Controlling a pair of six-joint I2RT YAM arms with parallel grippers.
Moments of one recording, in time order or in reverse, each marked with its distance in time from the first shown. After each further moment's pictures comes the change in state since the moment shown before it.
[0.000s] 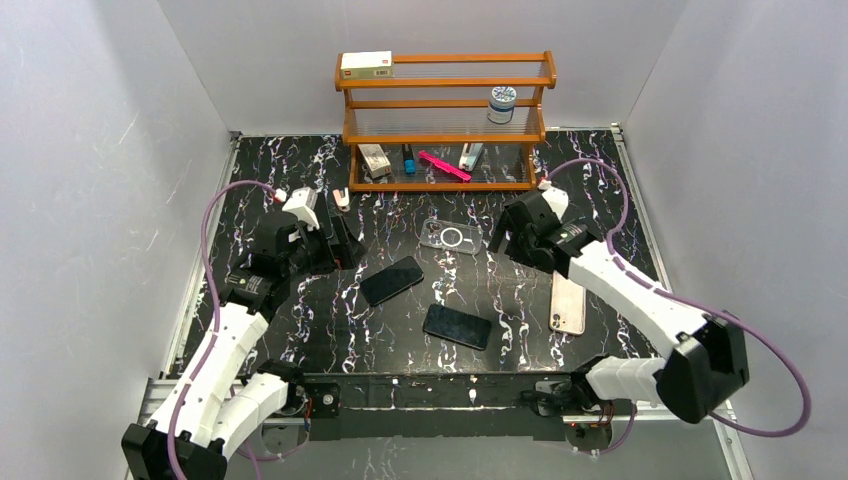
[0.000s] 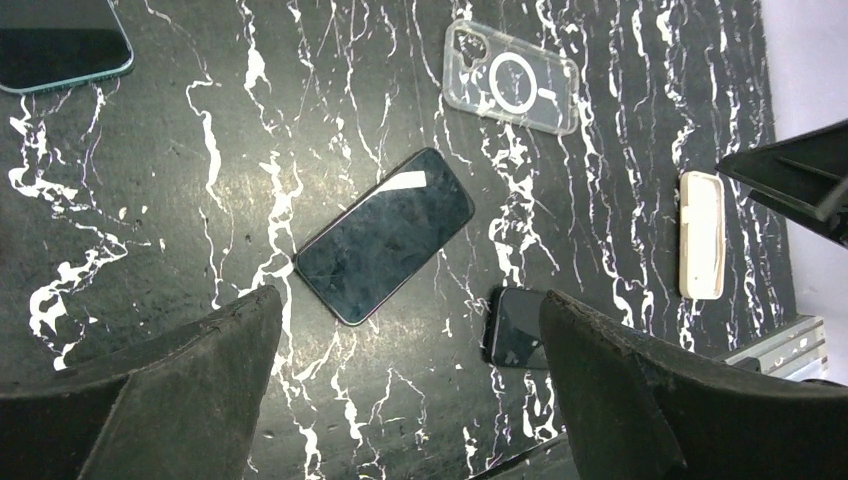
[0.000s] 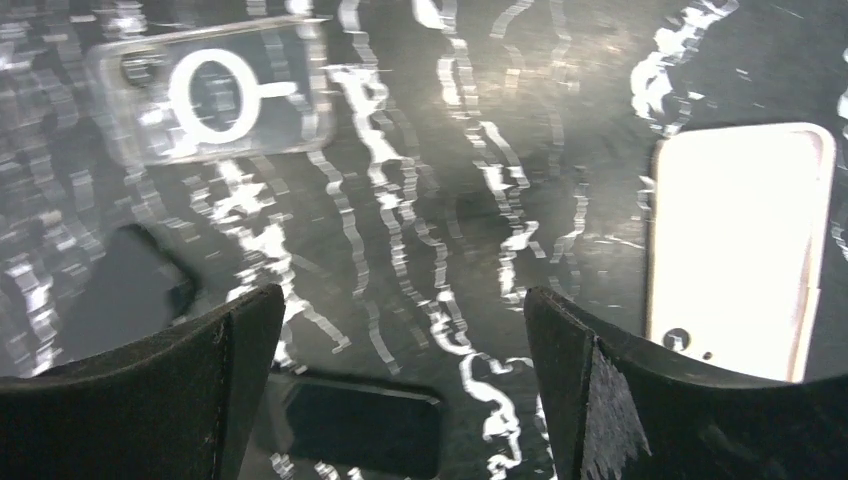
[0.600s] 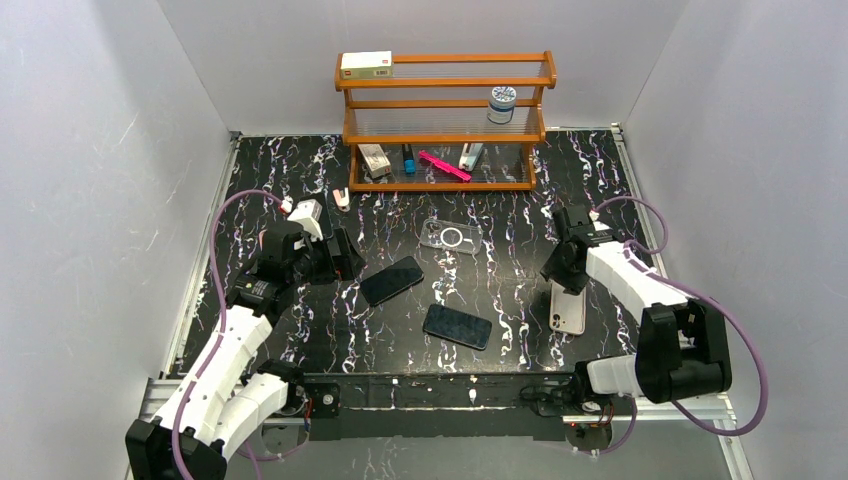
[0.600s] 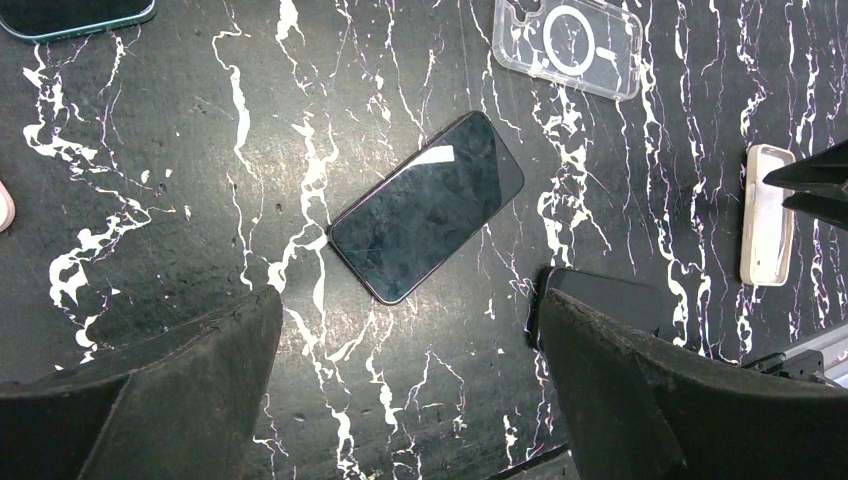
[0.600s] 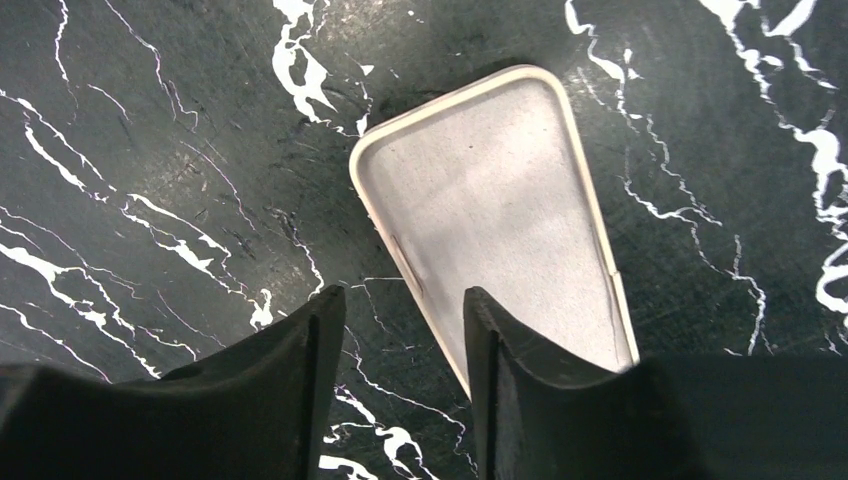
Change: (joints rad) left arm 0.000 -0.006 -0.096 0.008 -0.026 0.042; right arm -0.411 0.096 -0.231 0.011 -0.085 -0.055
